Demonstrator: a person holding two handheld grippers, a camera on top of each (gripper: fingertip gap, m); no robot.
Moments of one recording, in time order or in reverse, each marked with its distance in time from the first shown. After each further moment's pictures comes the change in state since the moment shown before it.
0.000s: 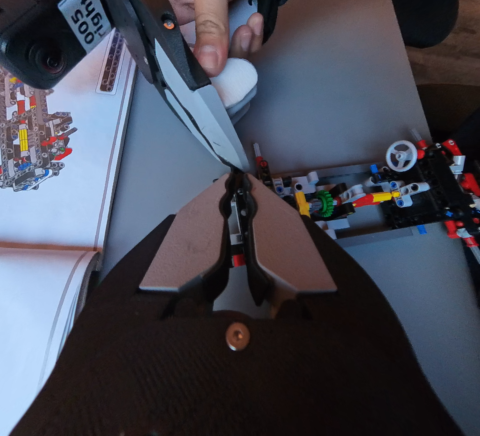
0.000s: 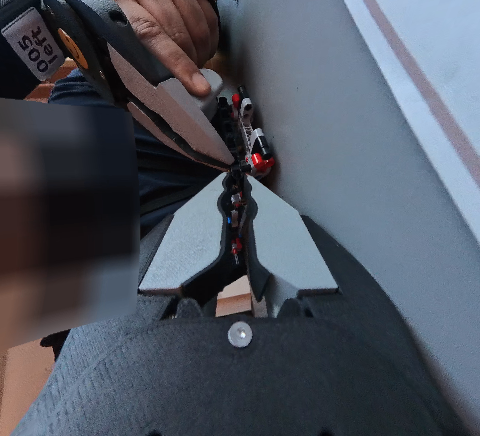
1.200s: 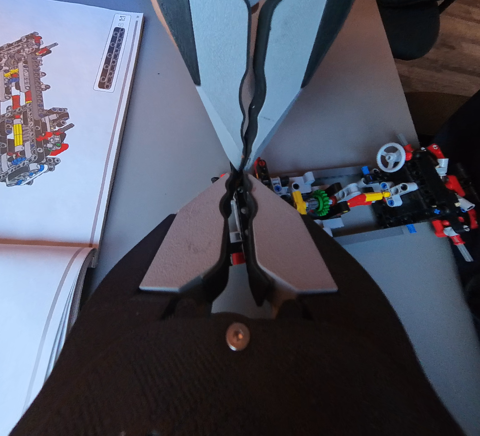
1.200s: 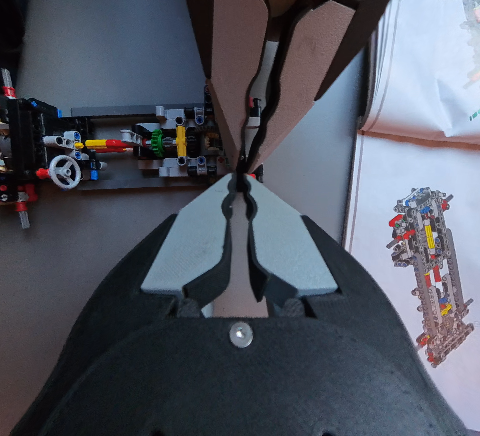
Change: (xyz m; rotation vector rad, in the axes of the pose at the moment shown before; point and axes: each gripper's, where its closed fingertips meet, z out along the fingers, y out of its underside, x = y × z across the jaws) left arm 0.001 0.001 -0.004 0.026 0.027 -0.023; right arm -0.007 -0.005 -0.004 -0.243 0.916 -1.153
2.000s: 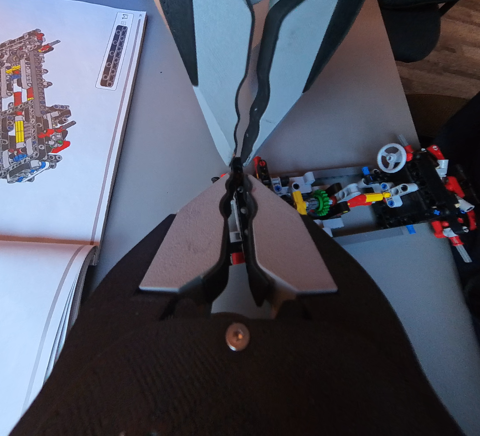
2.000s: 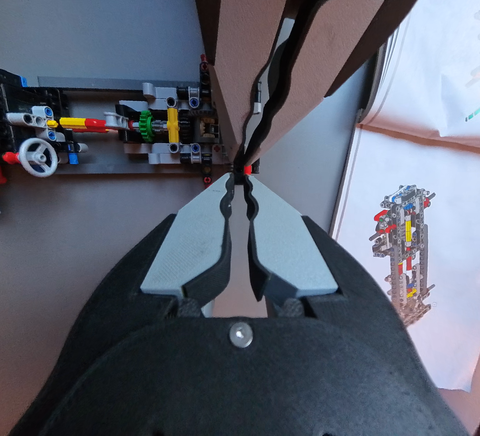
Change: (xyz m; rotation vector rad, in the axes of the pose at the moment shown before) left arm -0.002 0.000 0.000 0.001 -0.002 -0.011; right arm 0.005 0.008 0.002 -0.138 0.042 -0.070
